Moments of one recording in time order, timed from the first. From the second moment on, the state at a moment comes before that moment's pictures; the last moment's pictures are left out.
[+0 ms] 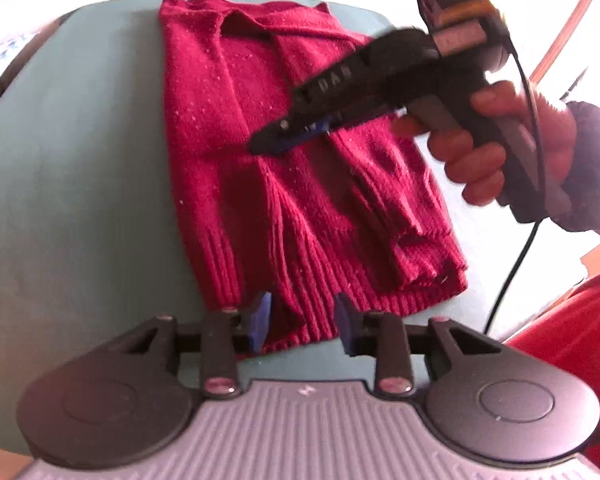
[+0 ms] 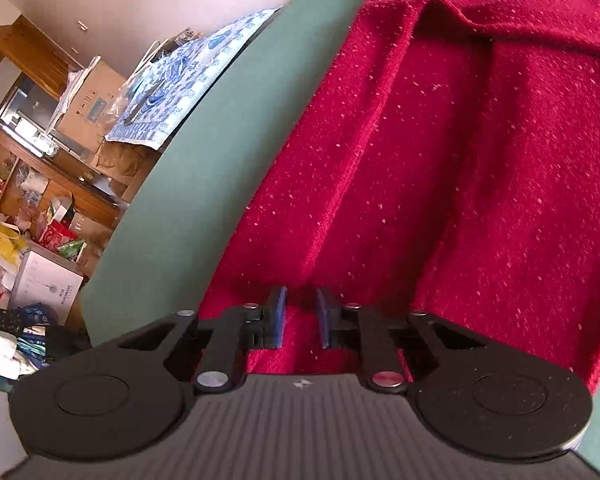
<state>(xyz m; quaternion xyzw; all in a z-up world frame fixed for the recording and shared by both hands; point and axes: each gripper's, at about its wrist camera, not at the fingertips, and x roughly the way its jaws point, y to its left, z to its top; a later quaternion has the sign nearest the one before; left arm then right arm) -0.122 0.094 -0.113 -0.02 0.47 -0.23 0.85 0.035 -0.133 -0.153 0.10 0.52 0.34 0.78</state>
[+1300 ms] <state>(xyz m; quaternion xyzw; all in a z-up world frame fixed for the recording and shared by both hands) -0.039 0.068 -0.133 0.07 0.46 -0.21 0.86 0.211 -0.374 -0.175 0.08 0.36 -0.15 0.92</state>
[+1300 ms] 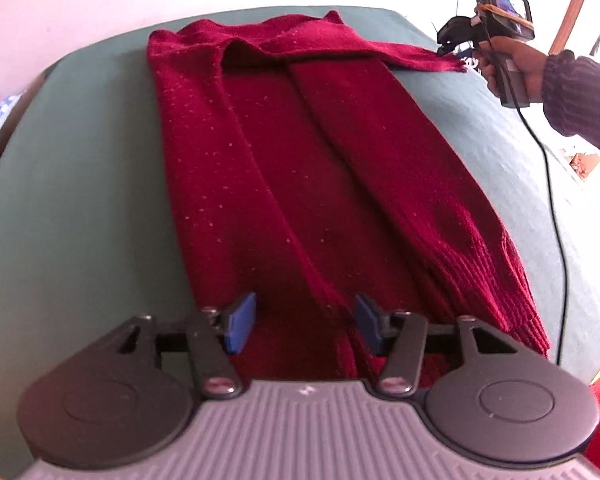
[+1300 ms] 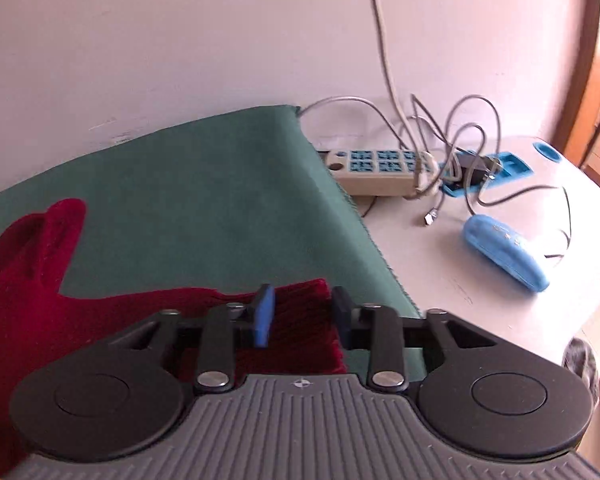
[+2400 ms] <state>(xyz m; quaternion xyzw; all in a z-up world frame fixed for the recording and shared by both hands) -0.058 0.054 -0.135 0.06 0.47 -0.24 0.85 0.218 -0.369 -0.146 -0.02 0.27 -0.23 0.93</state>
